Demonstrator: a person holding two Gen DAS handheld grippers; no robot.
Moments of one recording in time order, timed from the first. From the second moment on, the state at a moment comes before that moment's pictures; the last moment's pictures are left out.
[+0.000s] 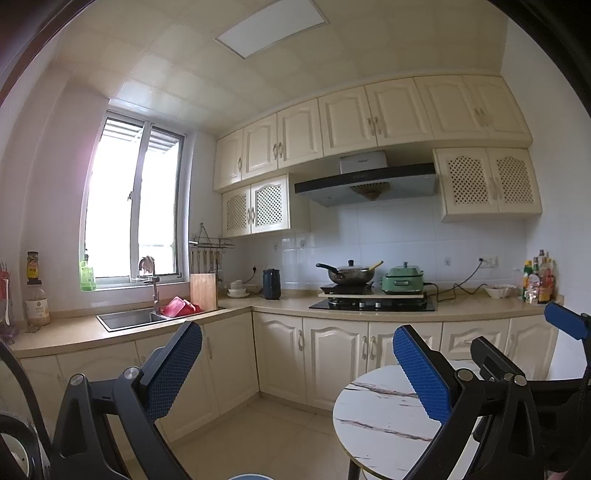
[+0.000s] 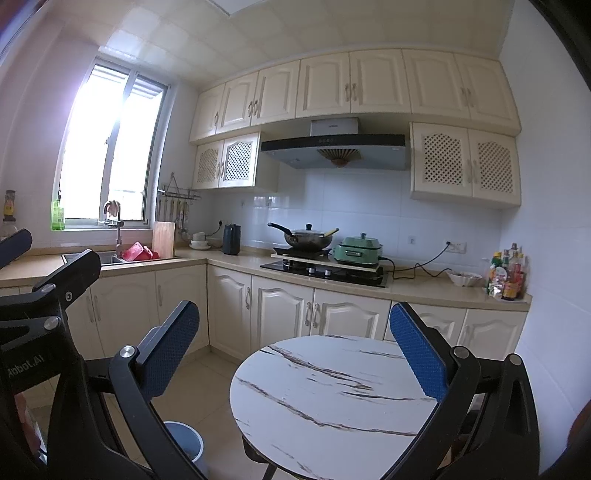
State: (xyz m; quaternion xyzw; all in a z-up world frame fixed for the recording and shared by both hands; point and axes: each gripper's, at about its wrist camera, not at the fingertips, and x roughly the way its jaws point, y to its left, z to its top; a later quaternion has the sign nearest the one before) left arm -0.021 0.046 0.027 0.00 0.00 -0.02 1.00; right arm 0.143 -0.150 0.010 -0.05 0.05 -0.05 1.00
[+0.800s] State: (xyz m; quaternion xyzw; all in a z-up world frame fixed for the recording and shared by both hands) left arm -0.018 0.058 0.029 0.00 0.00 -0.02 1.00; right arm 0.144 -0.153 0.009 -0.05 0.05 -0.05 1.00
